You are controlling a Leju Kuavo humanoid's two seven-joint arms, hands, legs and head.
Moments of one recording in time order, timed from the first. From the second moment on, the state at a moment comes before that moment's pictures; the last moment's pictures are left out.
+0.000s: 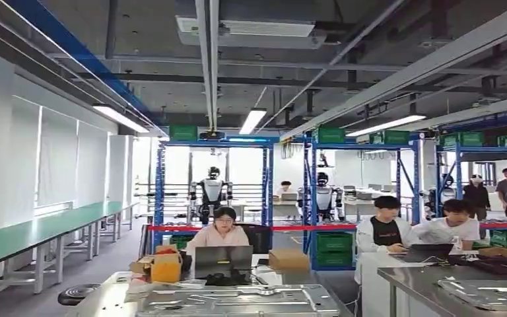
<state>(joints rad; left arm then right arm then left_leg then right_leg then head) -0.09 -0.09 1.38 -0.25 -1.15 -0.03 -0.28 -0.19 -0.04 0.37 -2.15 0.53 -0.08 -0.50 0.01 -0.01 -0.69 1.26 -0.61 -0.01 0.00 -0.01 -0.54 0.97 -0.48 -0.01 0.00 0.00</state>
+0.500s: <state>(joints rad) -0.09 -0.08 1.38 -0.25 -1.15 -0.04 -0.29 -0.19 -0.04 0.36 -2.15 0.53 -0.07 -0.51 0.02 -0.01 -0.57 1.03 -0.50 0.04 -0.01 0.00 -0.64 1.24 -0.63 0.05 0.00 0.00</state>
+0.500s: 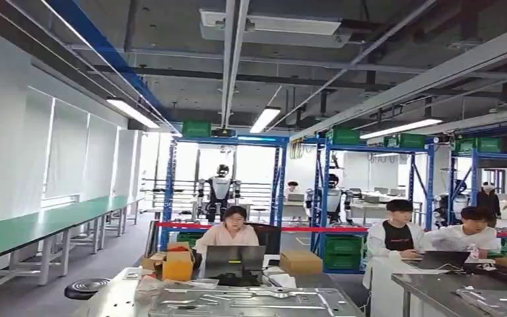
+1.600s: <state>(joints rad) -0.09 -0.08 1.37 -0.25 -1.15 -0.04 -0.29 -0.18 -0.03 0.35 -2.17 0.52 -0.07 -0.53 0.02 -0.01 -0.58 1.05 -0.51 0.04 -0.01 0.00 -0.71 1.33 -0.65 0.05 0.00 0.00</state>
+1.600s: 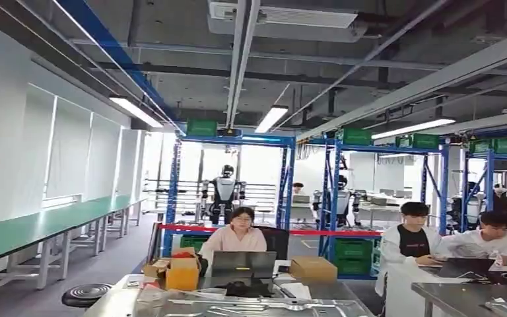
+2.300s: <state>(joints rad) -0.09 -0.08 1.37 -0.25 -1.15 -0.04 -0.29 -0.17 -0.03 0.34 -2.17 0.52 -0.07 -0.53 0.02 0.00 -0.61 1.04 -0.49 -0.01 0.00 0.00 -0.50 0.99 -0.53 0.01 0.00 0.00</state>
